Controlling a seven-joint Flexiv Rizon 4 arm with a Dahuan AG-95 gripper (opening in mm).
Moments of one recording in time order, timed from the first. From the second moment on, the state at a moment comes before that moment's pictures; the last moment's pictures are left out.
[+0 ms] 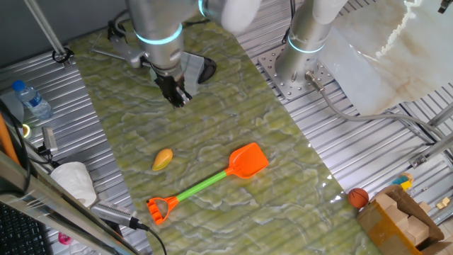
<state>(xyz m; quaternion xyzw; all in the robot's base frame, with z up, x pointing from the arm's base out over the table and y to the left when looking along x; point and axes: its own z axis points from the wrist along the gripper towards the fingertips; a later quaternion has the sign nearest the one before) 0.500 0.053 0.157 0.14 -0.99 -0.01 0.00</state>
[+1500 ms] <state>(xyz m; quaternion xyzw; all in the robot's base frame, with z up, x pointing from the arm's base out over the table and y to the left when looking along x) 0.514 0.128 0.166 0.10 -1.00 -0.01 0.00</state>
